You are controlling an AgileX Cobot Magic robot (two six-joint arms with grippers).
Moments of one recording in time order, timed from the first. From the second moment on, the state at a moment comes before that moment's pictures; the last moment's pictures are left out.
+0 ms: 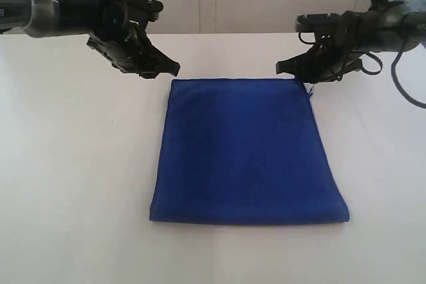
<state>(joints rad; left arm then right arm) -0.46 2.07 -1.61 0.22 0.55 -0.19 -0.01 2.27 -1.64 0.10 0.40 -0.05</state>
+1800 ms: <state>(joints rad) -0.75 1.67 -0.82 -0.11 0.34 0.05 0.23 1.54 -0.64 0.16 0.50 0.02</state>
